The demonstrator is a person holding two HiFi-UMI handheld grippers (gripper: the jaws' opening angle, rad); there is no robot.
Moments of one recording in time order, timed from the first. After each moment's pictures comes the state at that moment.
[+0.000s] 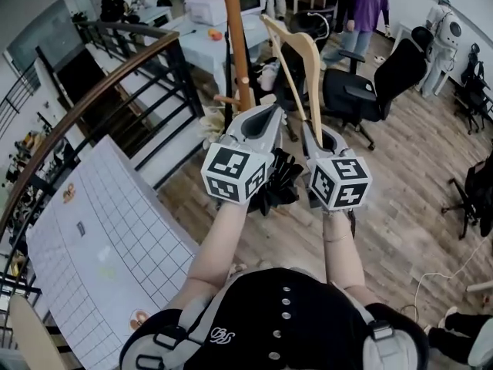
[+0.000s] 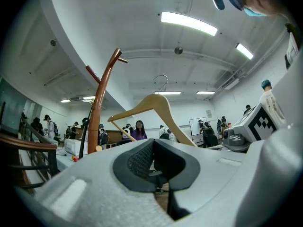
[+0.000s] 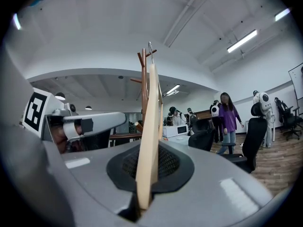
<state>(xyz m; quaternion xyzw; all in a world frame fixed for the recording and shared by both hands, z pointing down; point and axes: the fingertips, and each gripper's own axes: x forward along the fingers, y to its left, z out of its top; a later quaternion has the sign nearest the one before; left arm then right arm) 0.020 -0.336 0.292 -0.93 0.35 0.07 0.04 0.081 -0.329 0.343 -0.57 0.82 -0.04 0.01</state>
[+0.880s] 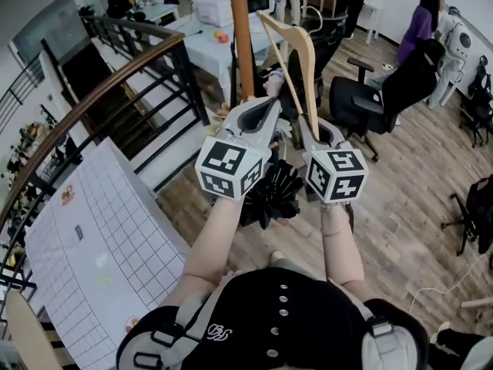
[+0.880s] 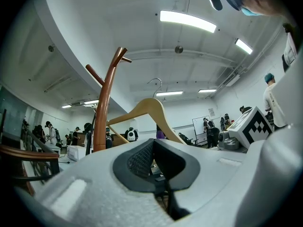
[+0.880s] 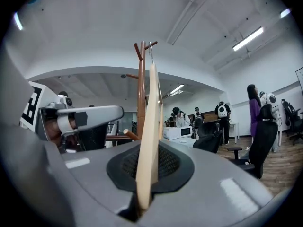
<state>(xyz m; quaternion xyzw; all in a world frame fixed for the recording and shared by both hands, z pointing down) 0.010 -0.398 0.265 -0.92 0.37 0.07 0.07 0.069 -0.405 0.326 -0.55 0.84 -0.03 0.00</state>
